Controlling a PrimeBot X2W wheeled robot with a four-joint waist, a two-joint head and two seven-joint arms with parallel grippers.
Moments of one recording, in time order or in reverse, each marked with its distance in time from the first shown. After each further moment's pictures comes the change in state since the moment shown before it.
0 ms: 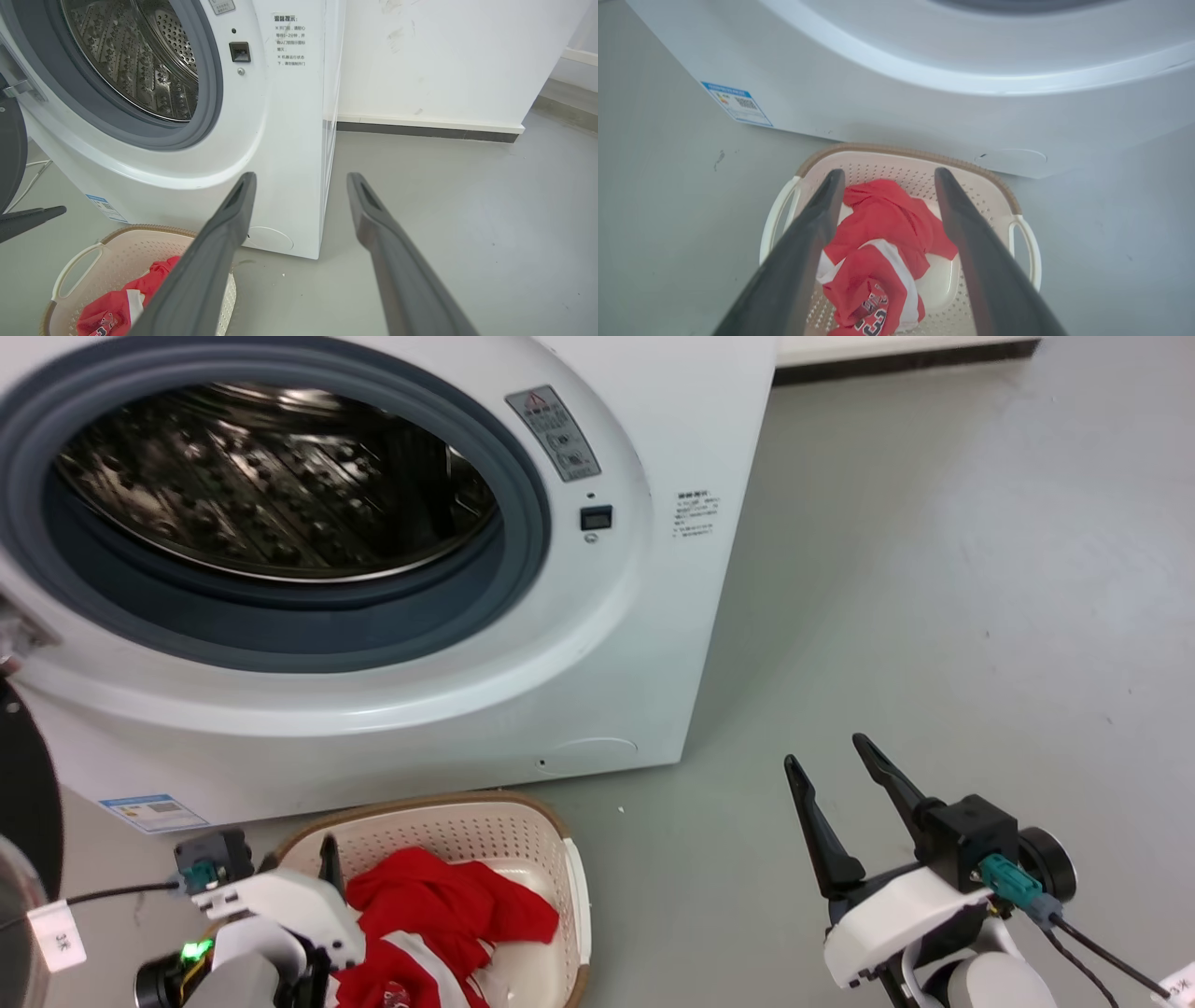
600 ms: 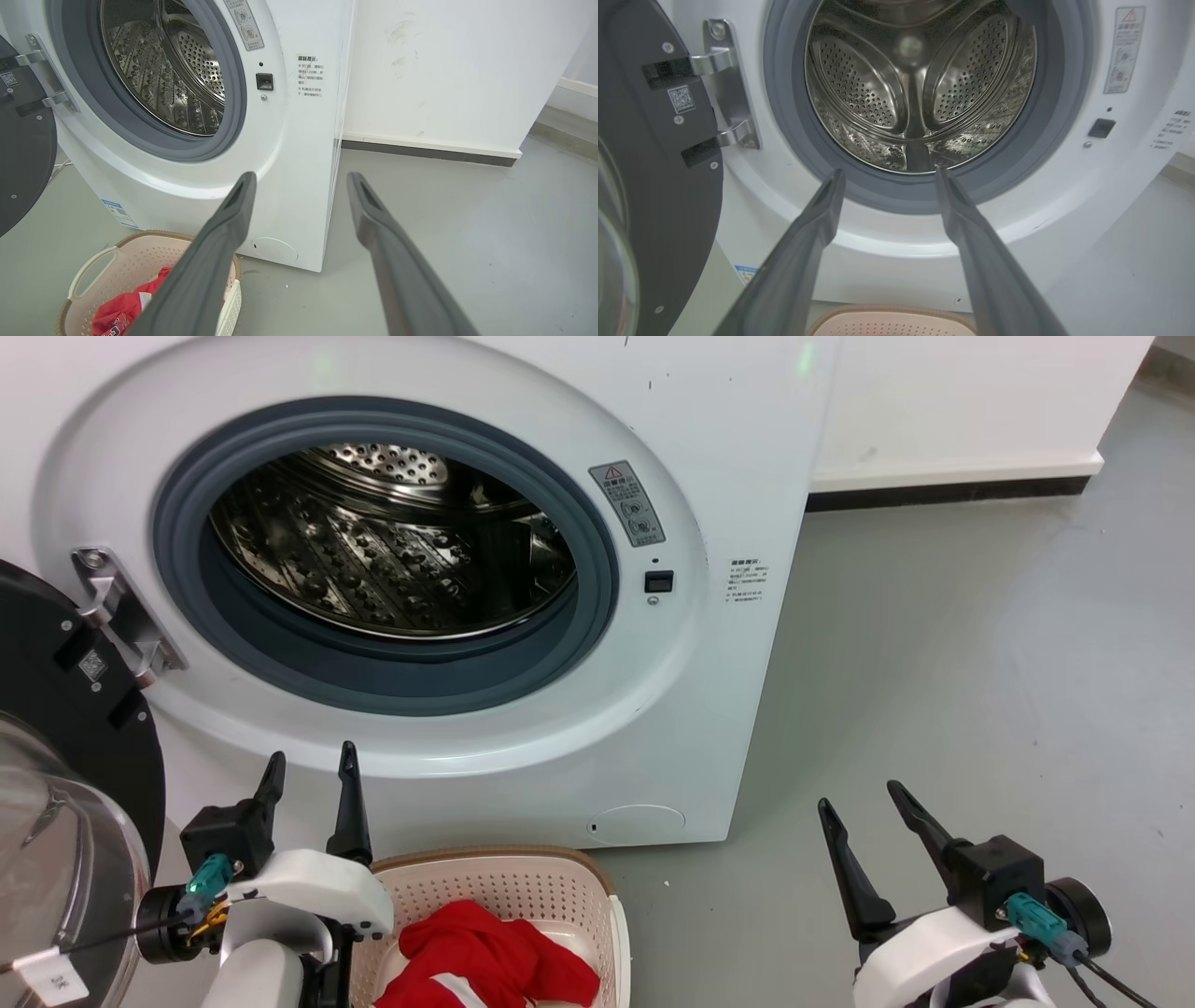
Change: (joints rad) left arm 0.239 -0.043 0.139 -0.696 0.291 0.071 -0.003; right arm 0.106 0.000 -0.058 -0.063 -0.027 0.000 0.056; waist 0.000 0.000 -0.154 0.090
